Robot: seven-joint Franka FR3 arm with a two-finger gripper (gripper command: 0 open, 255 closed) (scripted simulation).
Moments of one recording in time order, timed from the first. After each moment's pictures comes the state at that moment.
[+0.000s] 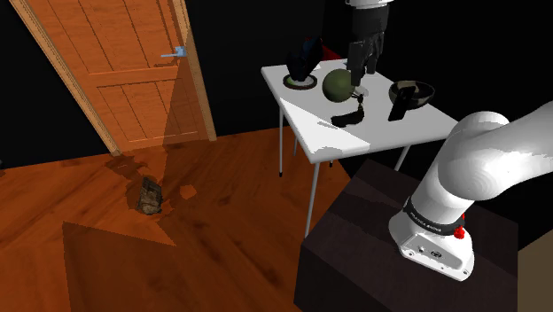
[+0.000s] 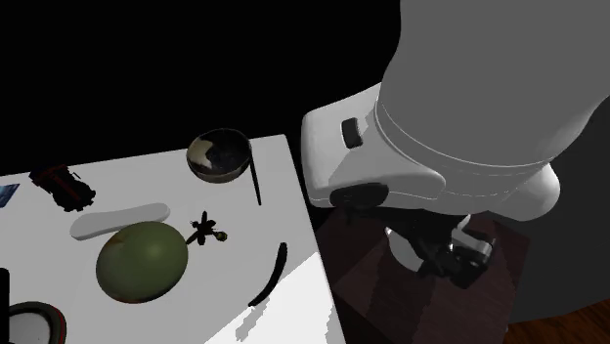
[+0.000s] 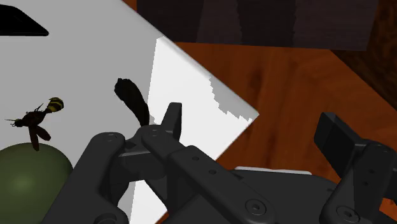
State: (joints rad) arm -0.02 -0.74 -0.07 -2.38 -0.09 1.51 -0.05
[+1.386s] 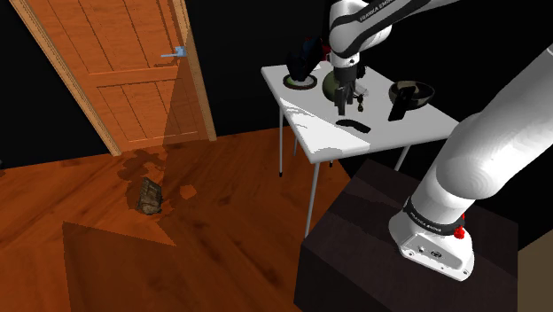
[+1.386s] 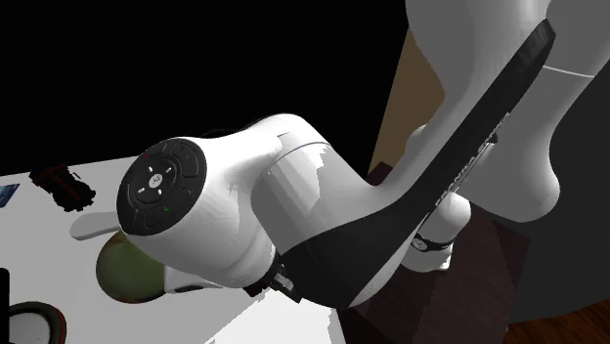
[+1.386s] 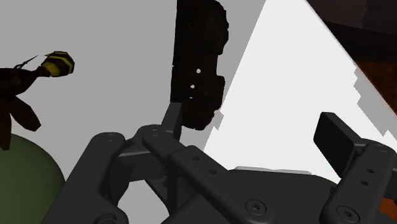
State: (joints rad) arm -0.06 -0.23 -0.33 -2.42 -0.22 2.01 -0.41
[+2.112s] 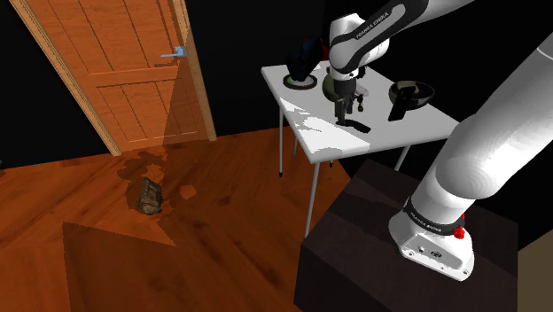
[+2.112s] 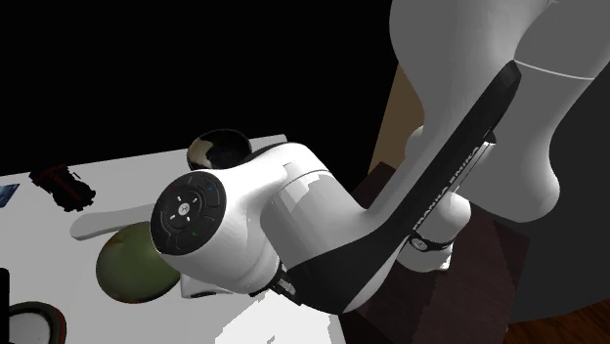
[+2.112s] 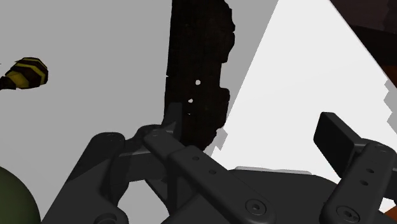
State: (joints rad) arm -0.06 -0.18 -0.35 -2.48 -0.22 2.13 -0.41
